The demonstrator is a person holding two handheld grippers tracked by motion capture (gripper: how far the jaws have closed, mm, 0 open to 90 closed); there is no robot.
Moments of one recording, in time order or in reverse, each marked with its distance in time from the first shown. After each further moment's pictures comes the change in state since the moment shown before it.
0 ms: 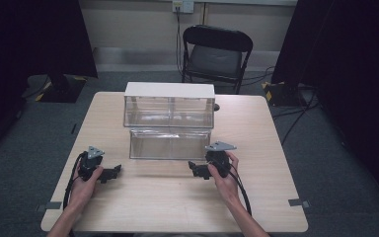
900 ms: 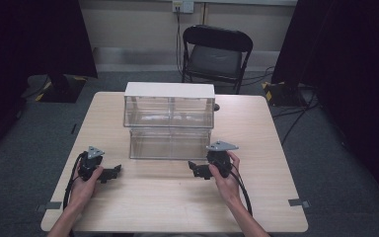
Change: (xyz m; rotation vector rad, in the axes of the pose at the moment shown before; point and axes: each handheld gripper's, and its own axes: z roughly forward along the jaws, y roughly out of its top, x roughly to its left) left arm 0.000 0.000 0.000 0.000 0.000 0.000; right arm 0.001 0.003 -0.008 -0.024 0.024 -0.003
